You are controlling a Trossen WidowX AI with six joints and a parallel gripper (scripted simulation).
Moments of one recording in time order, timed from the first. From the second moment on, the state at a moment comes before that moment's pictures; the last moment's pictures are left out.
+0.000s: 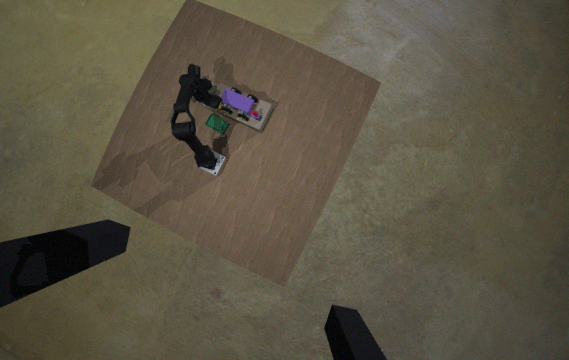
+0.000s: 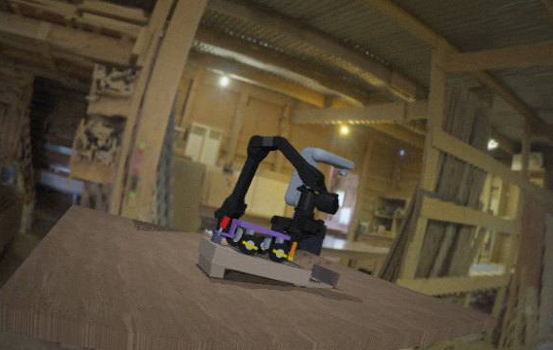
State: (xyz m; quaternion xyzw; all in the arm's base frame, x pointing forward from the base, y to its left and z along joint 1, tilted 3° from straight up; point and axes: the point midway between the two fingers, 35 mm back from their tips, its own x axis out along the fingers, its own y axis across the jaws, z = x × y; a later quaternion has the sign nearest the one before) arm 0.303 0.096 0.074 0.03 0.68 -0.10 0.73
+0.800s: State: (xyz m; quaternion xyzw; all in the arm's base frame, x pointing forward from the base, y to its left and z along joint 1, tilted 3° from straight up) arm 0.302 0.076 0.080 0.03 0.68 -0.10 0.73
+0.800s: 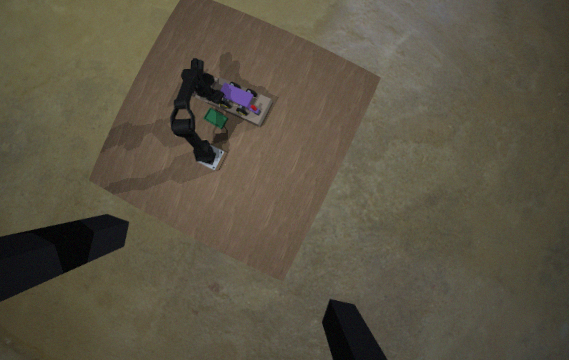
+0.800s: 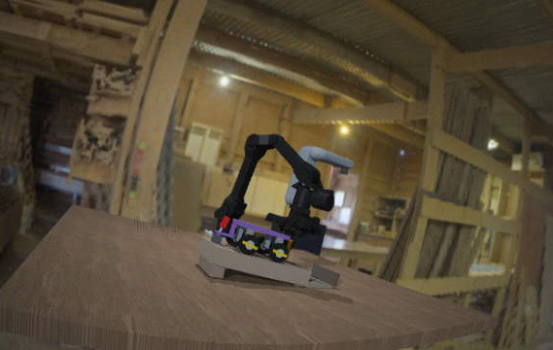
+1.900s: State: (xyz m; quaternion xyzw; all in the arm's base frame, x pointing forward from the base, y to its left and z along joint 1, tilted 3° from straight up) arm 0.300 0.069 0.086 0.03 0.68 -0.10 0.73
